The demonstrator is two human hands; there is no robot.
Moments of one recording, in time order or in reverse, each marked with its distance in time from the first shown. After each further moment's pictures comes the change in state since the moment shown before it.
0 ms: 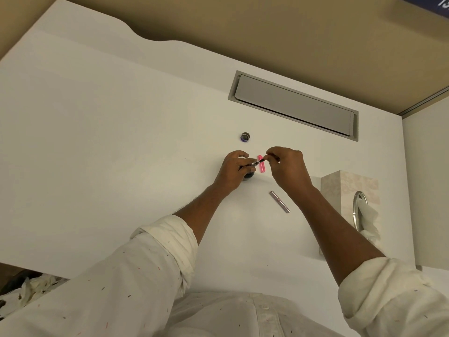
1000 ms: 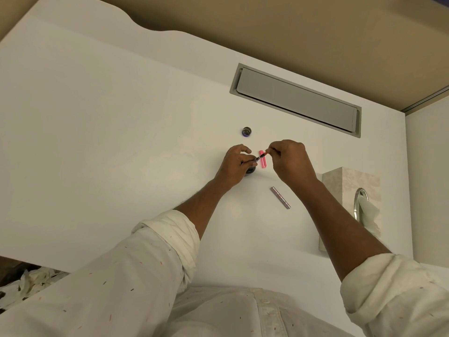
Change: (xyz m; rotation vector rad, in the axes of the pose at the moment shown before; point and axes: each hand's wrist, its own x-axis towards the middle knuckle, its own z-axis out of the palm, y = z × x) left_hand 0.003 -0.005 0.003 0.016 -0.006 0.013; right_hand 0.005 -0.003 -0.005 -0.150 -0.042 -0.088
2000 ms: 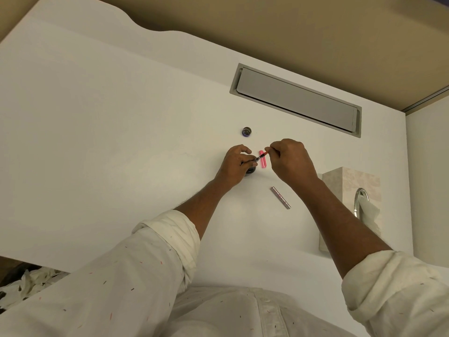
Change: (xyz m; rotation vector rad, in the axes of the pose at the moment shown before) left_hand -0.002 0.003 -0.001 -0.012 0.010 0.005; right_hand 0.001 0.000 0.000 -0.052 -0.011 0.019
